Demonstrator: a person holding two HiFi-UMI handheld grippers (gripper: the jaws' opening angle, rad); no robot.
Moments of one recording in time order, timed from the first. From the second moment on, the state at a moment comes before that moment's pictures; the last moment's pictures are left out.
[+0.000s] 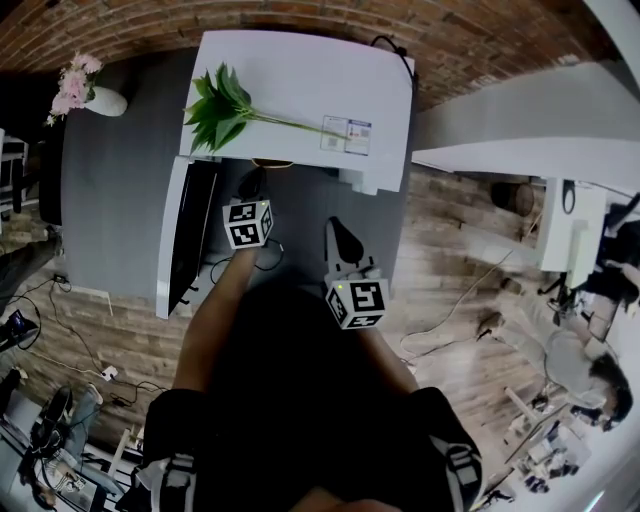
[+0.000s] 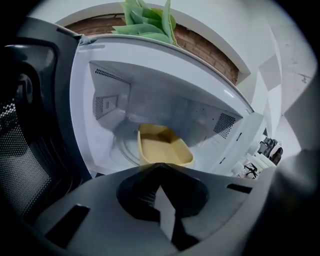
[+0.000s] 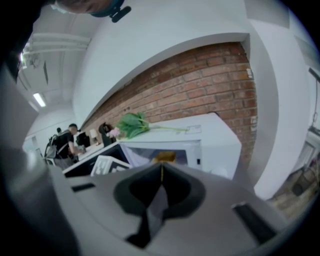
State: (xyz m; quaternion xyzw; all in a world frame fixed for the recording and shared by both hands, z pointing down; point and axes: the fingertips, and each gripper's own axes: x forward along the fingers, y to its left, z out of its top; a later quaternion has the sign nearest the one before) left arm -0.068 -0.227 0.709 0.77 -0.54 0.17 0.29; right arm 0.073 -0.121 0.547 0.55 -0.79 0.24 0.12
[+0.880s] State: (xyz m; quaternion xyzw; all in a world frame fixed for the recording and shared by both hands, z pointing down) left arm -0.074 -0.242 0.702 0.77 -0.55 0.16 0.29; right arm 0.073 -0.126 0.548 0.56 -0.78 0.25 0.12
